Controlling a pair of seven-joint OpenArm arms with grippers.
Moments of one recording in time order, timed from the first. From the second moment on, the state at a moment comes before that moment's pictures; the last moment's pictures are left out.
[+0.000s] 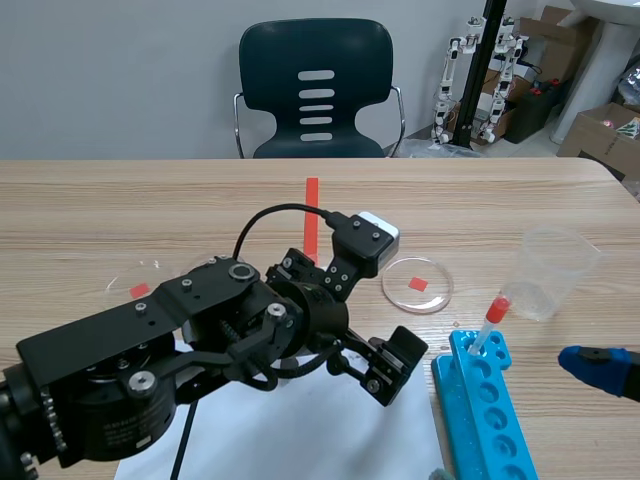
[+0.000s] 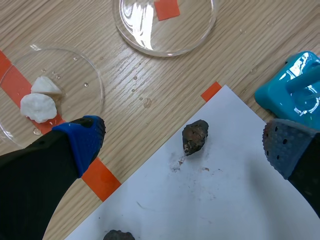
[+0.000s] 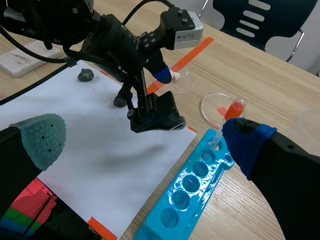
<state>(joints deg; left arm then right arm) -14.9 -10.2 51.8 72.2 -20.0 -0.5 23.8 -69.9 21.9 5.4 118.8 -8.9 14.2 34.3</state>
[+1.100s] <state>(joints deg) -14.9 -10.2 51.8 72.2 -19.0 -0.5 23.8 -69.9 21.9 5.4 118.8 -8.9 14.2 34.3</state>
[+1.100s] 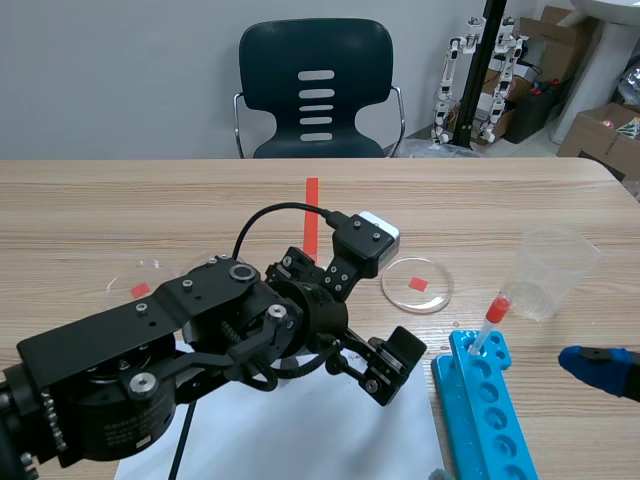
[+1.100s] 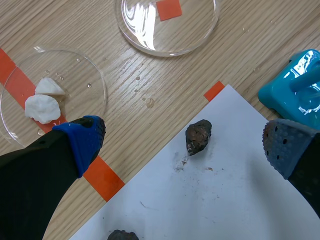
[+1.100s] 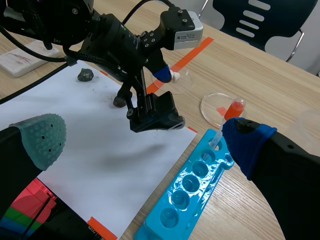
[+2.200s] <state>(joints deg) -13.7 -10.0 51.8 72.2 -18.5 -0.4 21.4 -69.9 21.9 5.4 118.8 -8.9 14.2 34.3</state>
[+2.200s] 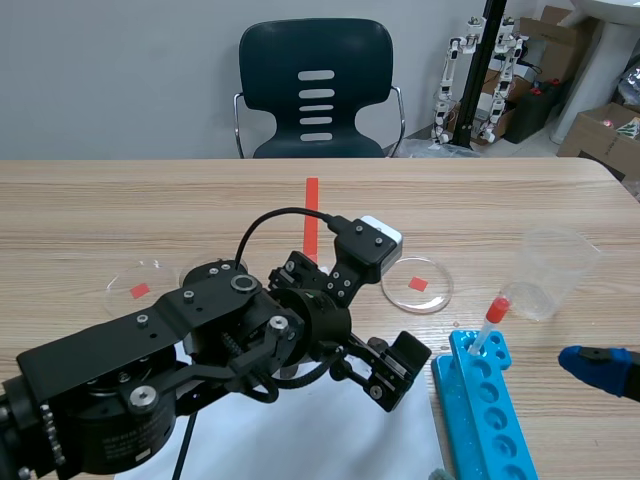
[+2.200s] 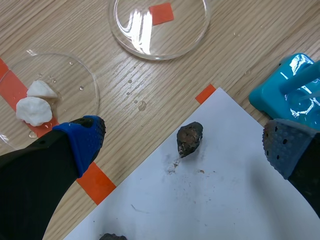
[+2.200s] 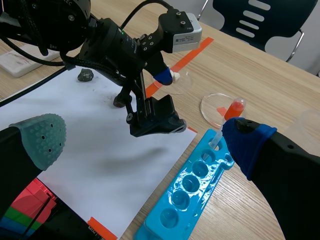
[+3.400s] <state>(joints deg) -13.7 -10.0 51.8 72.2 -16.4 -0.4 21.3 -69.9 21.9 5.4 118.8 -8.9 14.2 34.3</state>
